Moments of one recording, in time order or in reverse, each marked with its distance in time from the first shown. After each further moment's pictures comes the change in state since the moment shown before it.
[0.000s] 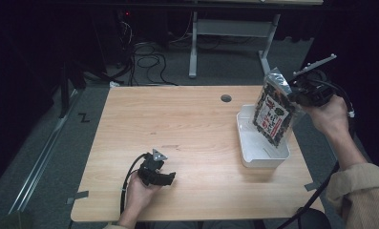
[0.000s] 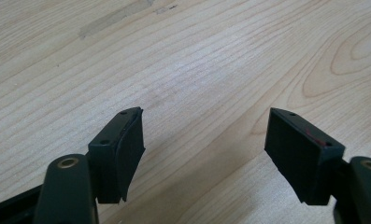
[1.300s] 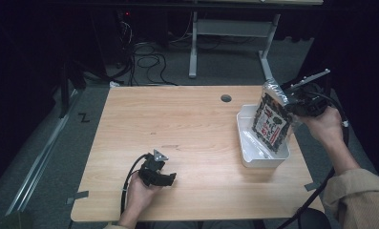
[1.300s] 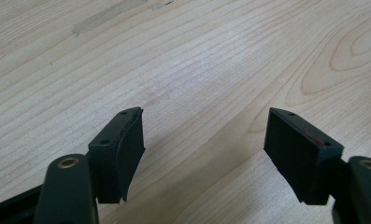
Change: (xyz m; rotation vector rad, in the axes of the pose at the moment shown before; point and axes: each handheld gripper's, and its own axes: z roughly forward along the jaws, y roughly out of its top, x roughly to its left) left arm -0.002 0.000 0.002 0.009 -0.001 0.007; right arm -0.004 -0.028 0.034 0.032 0.042 0.023
